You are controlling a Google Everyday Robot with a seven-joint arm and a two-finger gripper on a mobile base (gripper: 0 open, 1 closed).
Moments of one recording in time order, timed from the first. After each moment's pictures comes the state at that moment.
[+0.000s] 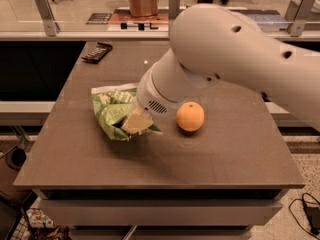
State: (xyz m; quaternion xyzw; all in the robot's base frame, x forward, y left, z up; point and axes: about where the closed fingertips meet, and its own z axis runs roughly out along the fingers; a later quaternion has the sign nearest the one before) arm 0.472 0.059 0.872 -0.60 0.74 0.13 0.28
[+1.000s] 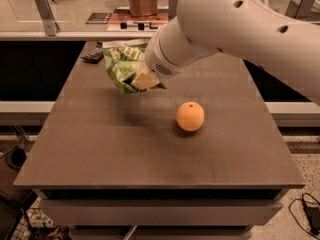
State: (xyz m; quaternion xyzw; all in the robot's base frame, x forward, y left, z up) arm 0.570 0.035 0.923 -0.58 0.71 0.04 0.38
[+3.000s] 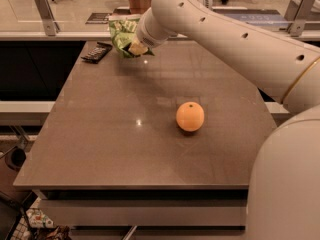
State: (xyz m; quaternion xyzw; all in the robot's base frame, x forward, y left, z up) arm 0.772 0.065 0.905 -0.56 0.70 -0.02 0.44
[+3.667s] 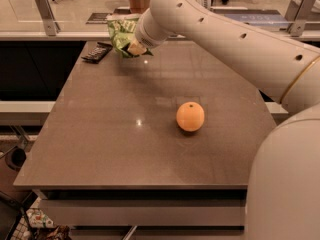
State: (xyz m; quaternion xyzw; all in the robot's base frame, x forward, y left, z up) arm 0.772 0.068 0.902 -0.56 0.70 -0.02 0.44
